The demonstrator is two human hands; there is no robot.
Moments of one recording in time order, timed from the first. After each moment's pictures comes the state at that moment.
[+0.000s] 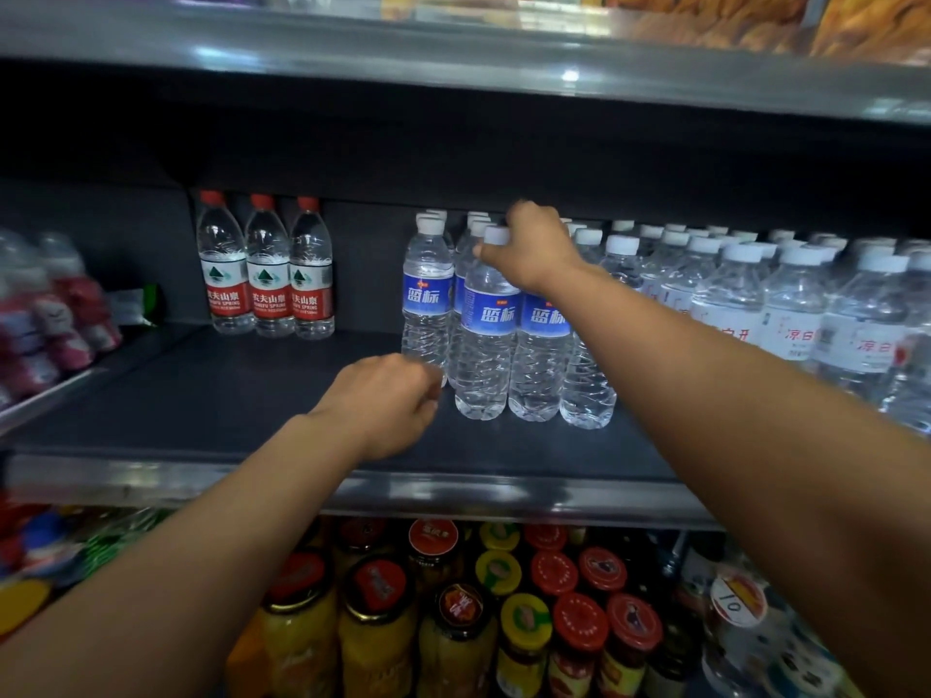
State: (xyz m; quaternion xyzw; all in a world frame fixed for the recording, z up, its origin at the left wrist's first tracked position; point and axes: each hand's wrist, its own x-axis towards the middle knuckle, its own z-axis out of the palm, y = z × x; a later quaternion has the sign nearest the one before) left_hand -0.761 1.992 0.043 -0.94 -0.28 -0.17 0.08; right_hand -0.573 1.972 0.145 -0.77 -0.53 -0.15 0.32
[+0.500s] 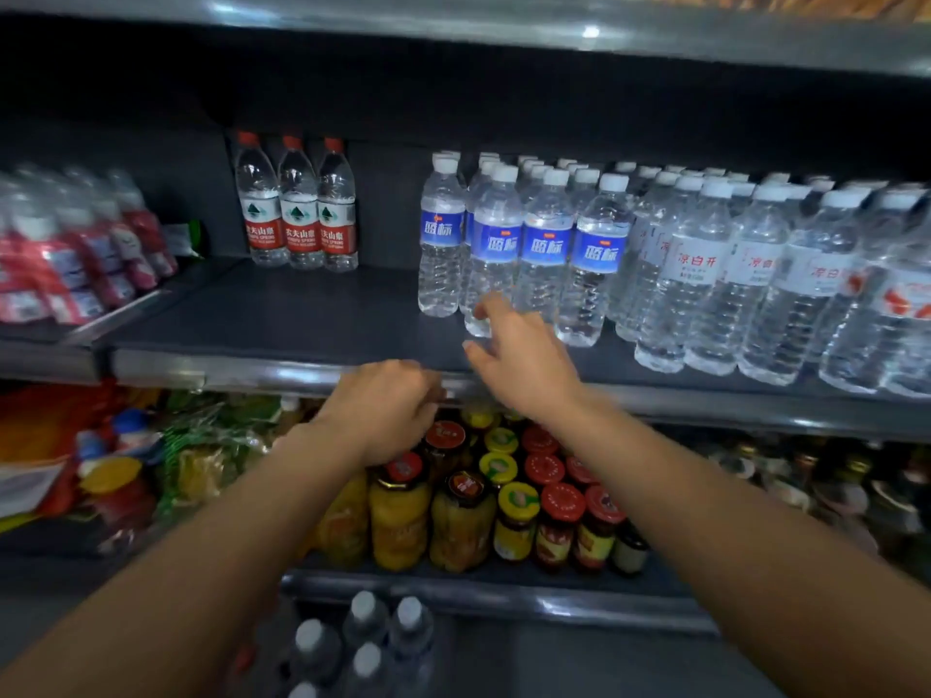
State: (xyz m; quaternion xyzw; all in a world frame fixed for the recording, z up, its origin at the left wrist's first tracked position) left_hand -0.824 1.904 -0.001 -0.95 -0.29 -0.14 0.04; right_hand -0.672 1.834 0.027 -0.74 -0.61 -0.09 0.27
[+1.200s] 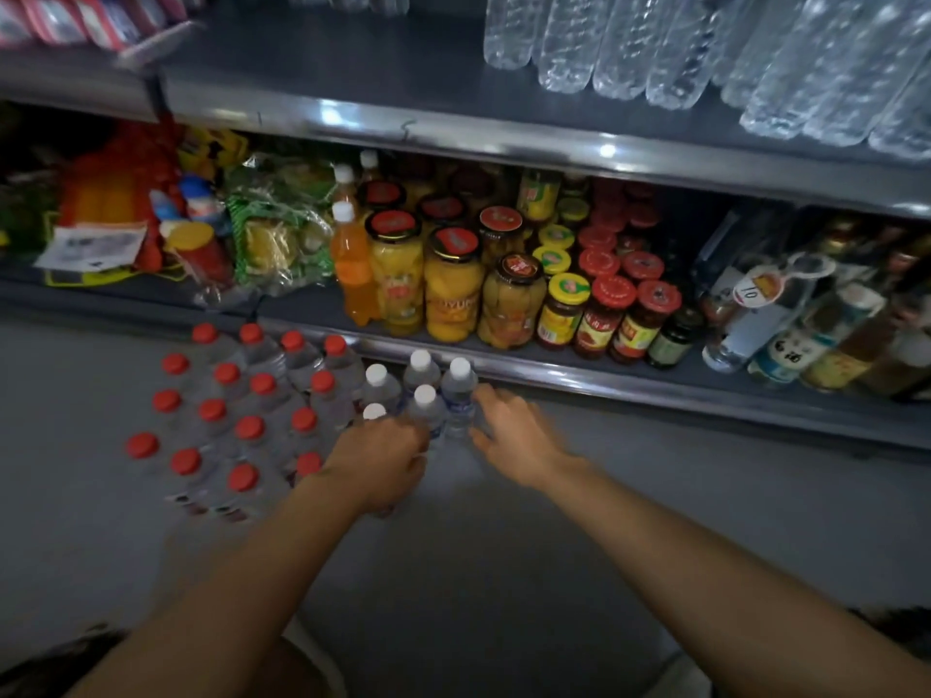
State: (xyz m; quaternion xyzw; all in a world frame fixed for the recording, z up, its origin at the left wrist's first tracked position) left_hand -0.948 1.772 -0.210 -0.92 -0.37 0.12 -0.10; right_hand -0.774 1.712 -0.218 -0.74 -0.65 0.15 0.05
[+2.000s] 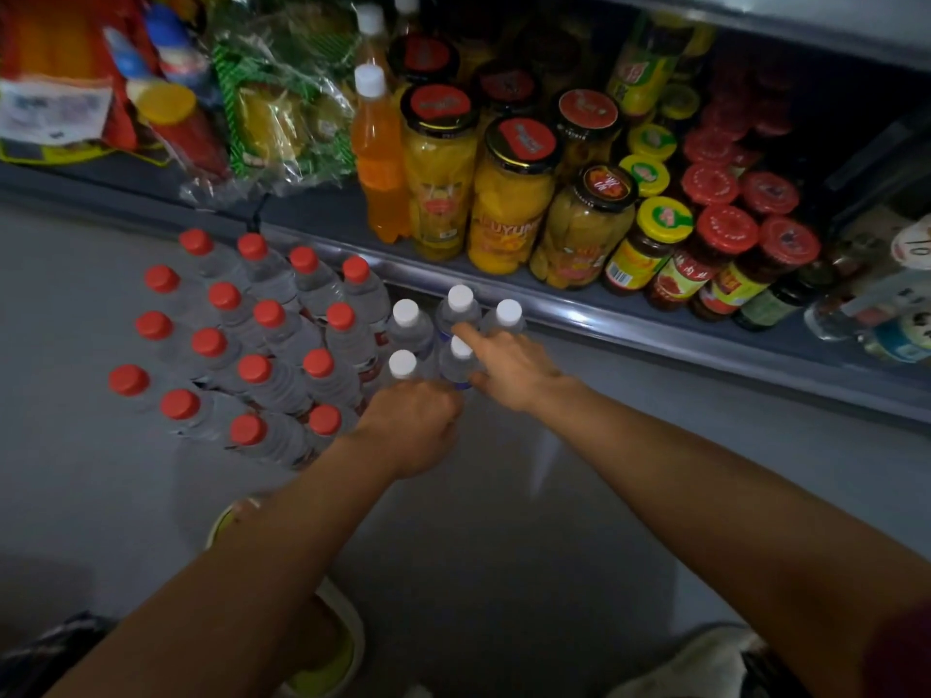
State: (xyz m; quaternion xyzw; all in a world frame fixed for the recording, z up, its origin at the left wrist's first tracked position) left_hand -0.943 1.813 -0.271 -0.91 -0.34 0.16 -0.16; right_hand -0.780 1.813 -0.294 -0.67 -0.71 0.21 -0.05
